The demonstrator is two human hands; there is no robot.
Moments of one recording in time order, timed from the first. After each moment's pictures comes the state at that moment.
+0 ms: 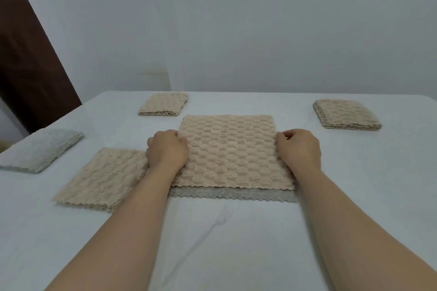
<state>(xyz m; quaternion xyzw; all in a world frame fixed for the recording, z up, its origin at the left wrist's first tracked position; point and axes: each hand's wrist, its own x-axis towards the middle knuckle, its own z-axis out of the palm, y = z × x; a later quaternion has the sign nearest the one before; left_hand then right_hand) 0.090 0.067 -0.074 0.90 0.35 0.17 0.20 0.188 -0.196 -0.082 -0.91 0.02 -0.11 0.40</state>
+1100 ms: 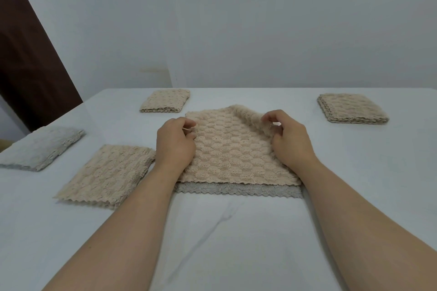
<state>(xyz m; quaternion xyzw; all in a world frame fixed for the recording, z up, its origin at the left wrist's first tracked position) 0.088 0.063 -0.079 0.87 0.20 0.32 0.31 0.181 -0.185 -0.083 -0.85 -0.23 -0.13 0.45</state>
